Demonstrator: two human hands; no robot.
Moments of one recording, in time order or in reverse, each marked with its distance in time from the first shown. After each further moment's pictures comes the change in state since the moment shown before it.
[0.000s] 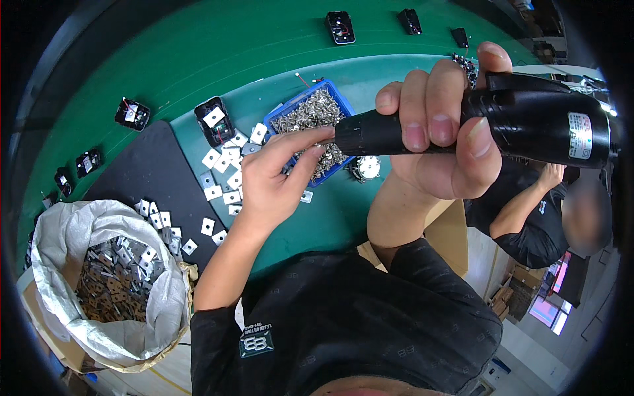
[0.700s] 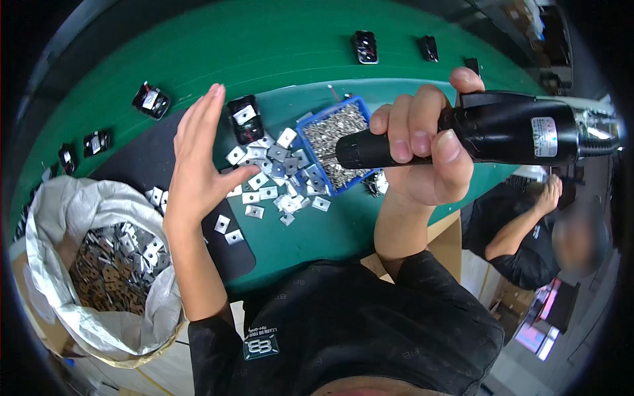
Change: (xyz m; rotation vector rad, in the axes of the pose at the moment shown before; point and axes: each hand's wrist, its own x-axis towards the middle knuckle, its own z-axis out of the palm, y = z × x) left_hand 0.007 0.003 -0.122 0.841 -0.049 0.125; right_hand 0.002 0.031 0.034 0.138 0.197 0.063
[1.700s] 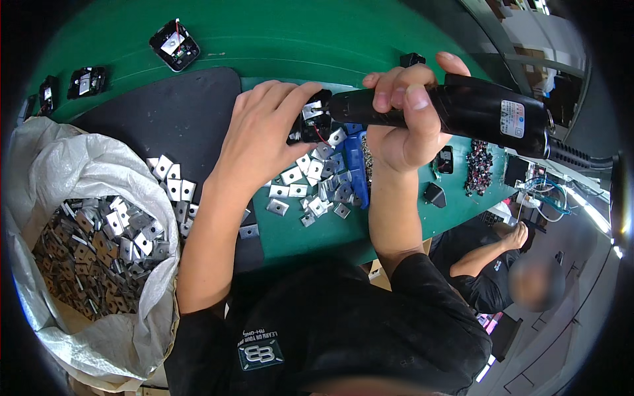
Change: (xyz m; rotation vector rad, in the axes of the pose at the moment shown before) left_hand 0.005 -0.027 0.037 -0.149 0.107 -0.058; right_hand 0.025 0.111 0.023 -0.142 -0.079 -0.012
